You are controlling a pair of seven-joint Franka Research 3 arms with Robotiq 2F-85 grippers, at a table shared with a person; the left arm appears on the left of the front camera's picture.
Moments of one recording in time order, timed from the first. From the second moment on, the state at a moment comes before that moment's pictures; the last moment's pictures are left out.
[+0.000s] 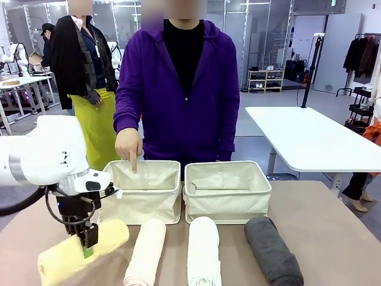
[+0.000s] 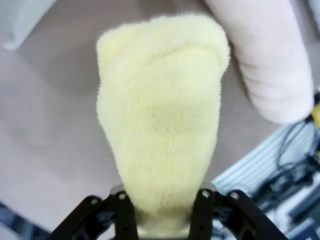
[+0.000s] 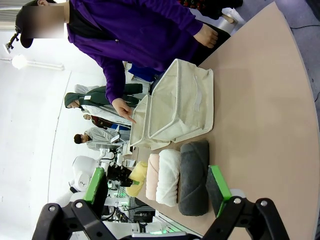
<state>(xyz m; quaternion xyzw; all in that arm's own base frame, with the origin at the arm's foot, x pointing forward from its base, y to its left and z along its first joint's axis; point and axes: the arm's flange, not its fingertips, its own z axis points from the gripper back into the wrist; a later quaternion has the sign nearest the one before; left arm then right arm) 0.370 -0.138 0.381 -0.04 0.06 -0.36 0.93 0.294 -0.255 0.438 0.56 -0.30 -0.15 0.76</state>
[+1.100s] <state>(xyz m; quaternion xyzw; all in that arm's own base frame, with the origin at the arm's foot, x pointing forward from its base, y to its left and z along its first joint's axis) 0.387 -0.188 0.532 0.15 -0.20 -0.61 0.75 0.295 -0.255 0.438 0.56 -0.30 -0.15 0.76</state>
